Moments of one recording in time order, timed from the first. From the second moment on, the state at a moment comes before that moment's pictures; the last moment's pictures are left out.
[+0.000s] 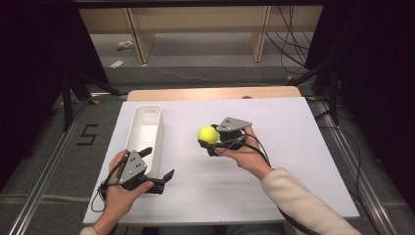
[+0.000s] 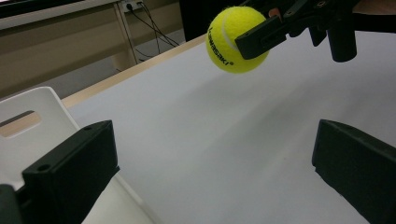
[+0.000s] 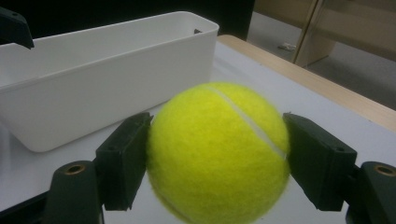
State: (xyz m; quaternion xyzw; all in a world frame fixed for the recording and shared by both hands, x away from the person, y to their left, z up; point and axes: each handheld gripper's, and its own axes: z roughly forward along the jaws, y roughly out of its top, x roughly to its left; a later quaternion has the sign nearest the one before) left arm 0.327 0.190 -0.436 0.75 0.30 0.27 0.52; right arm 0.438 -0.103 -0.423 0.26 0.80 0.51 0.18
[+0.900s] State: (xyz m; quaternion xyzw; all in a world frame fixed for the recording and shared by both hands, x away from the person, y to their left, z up) left arm 0.327 0.190 -0.436 0.75 0.30 0.27 0.52; right arm 0.443 -0.092 -0.421 0.25 0.80 0.51 0.17
